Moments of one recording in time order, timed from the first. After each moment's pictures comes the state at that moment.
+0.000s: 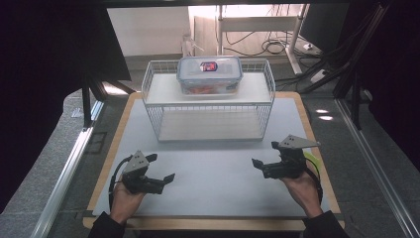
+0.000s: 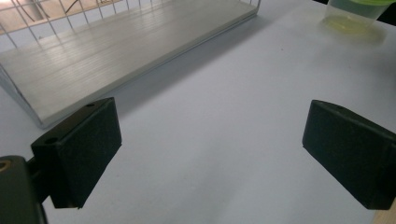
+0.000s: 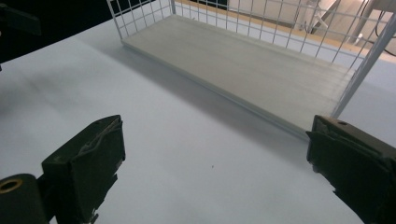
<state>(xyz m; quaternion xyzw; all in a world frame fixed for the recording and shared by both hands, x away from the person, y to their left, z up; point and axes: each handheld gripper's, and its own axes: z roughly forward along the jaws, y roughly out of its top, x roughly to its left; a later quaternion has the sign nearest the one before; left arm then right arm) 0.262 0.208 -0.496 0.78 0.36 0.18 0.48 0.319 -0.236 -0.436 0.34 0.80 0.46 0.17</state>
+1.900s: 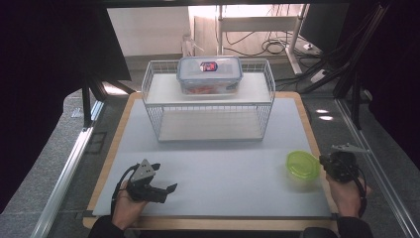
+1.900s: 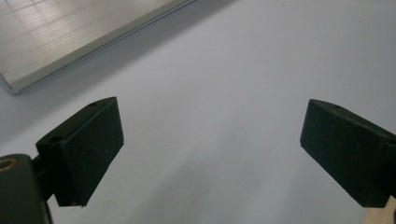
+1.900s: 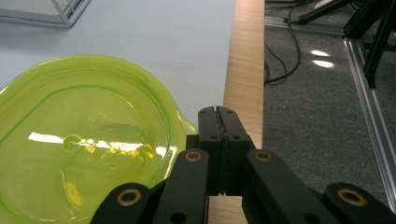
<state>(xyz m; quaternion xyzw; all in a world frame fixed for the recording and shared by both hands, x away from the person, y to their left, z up) 0.256 0.198 -0.513 0.81 0.35 0.17 0.43 0.332 -0.377 -0.472 0.57 0.72 0.29 0.27</state>
